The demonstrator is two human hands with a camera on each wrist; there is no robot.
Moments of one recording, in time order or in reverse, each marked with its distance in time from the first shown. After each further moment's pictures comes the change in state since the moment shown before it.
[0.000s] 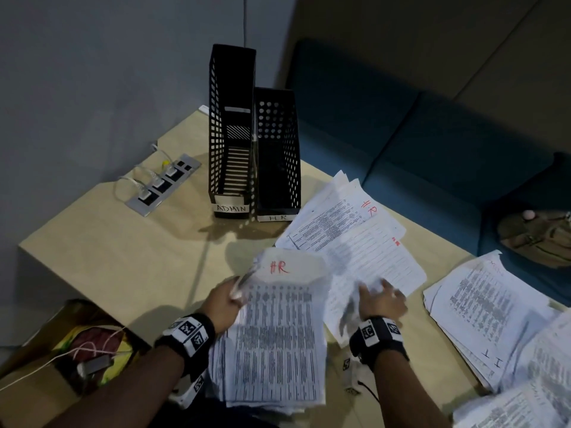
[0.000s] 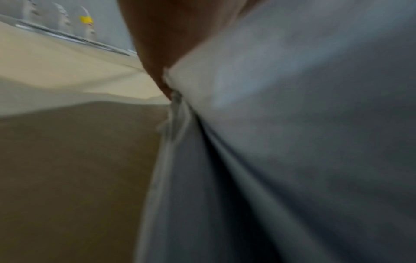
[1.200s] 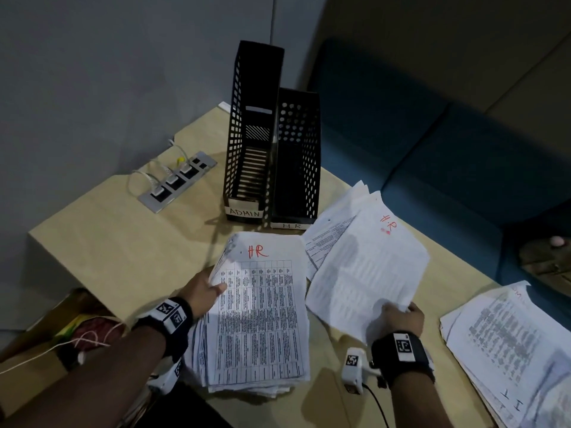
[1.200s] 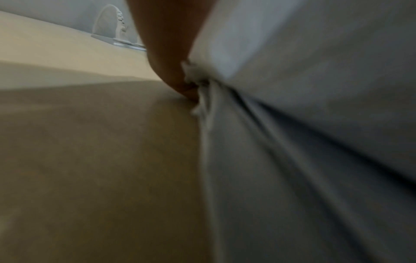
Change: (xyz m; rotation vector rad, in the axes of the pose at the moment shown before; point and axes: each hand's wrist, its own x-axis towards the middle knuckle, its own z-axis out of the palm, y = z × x) left_hand 0.037 -0.035 -0.048 -0.090 0.087 -0.222; right_hand 0.043 0.002 0.010 0.562 -0.044 0.258
